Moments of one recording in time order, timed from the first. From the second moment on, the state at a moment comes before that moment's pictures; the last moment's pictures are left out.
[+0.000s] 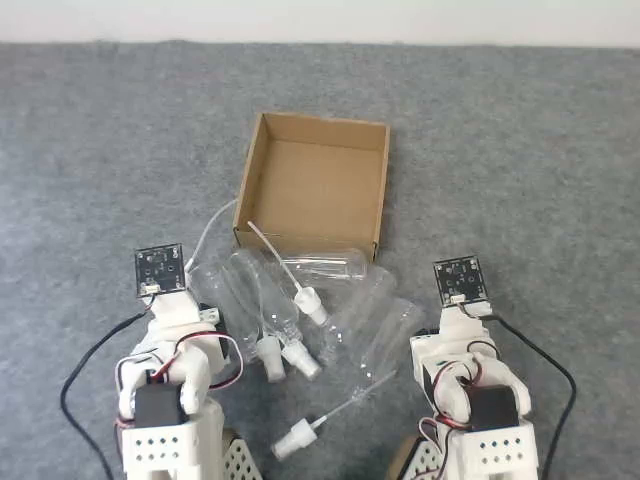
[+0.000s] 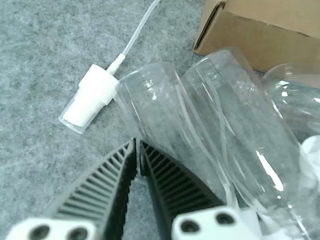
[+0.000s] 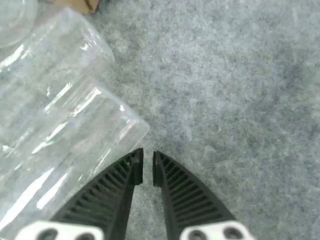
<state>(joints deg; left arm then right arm) -10.2 -103.3 97.2 72.0 11.3 -11.0 -103.1 95.1 74.8 1.2</state>
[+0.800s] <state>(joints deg) -10.2 -103.3 97.2 72.0 11.3 -2.3 -103.2 85.9 71.0 3.5</state>
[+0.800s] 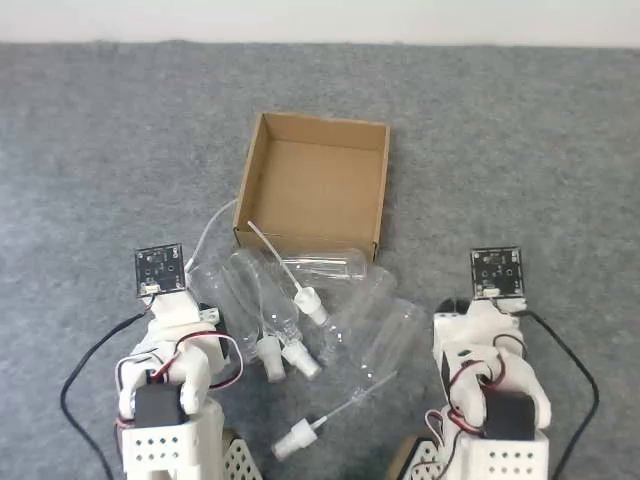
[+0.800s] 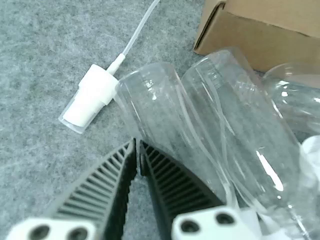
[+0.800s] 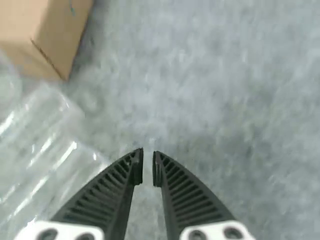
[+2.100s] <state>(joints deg) -10.2 -103.3 97.2 72.0 11.3 -20.4 -62.4 53.1 69.0 7.2</state>
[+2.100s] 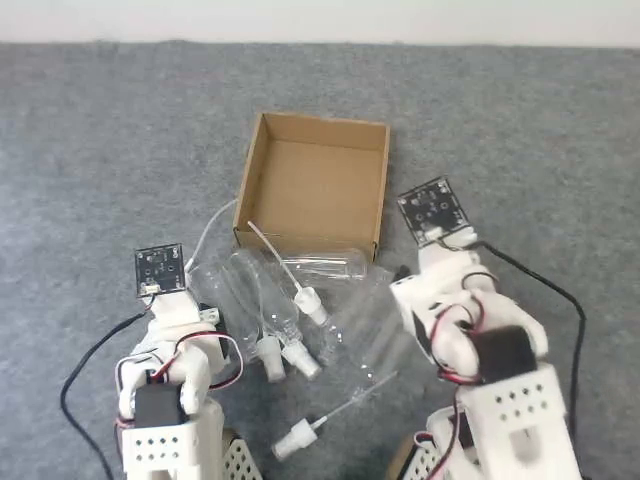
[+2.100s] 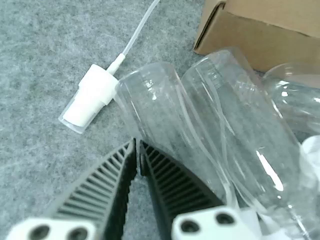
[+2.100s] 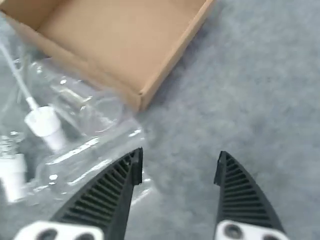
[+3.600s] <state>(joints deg) -10.2 -103.3 97.2 72.0 11.3 -18.7 -22.6 51.2 66.3 -23.4</state>
